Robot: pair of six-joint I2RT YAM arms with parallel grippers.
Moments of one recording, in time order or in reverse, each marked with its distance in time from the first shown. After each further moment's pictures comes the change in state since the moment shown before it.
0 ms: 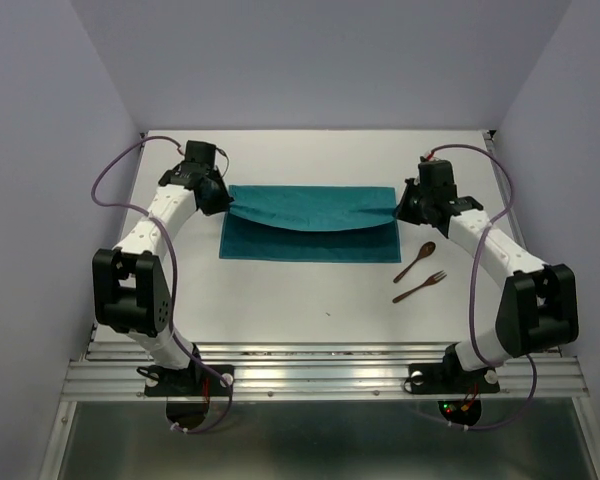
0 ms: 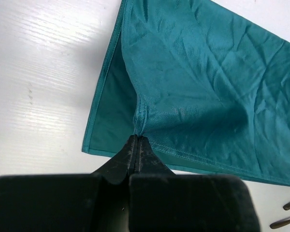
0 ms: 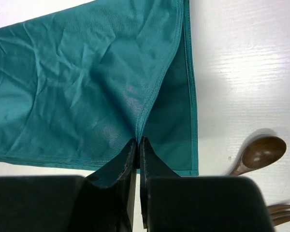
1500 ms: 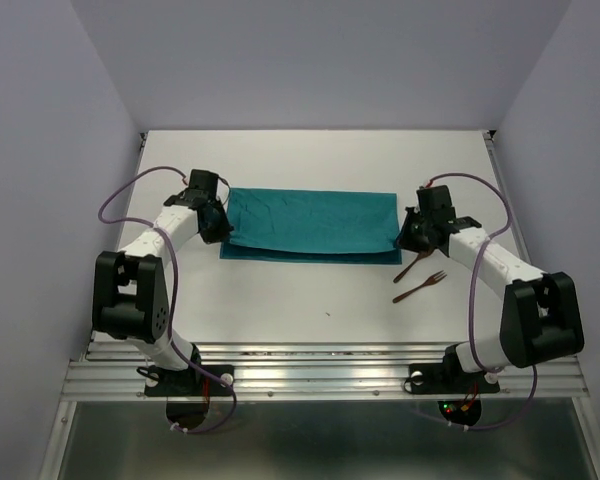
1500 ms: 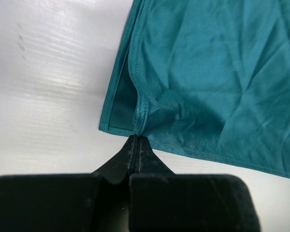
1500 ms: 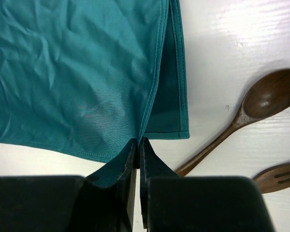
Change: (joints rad) left arm 0.001 -0.062 -0.232 0.063 0.011 0.019; right arm 0.000 -0.079 -0.182 -0.031 -0.047 0.050
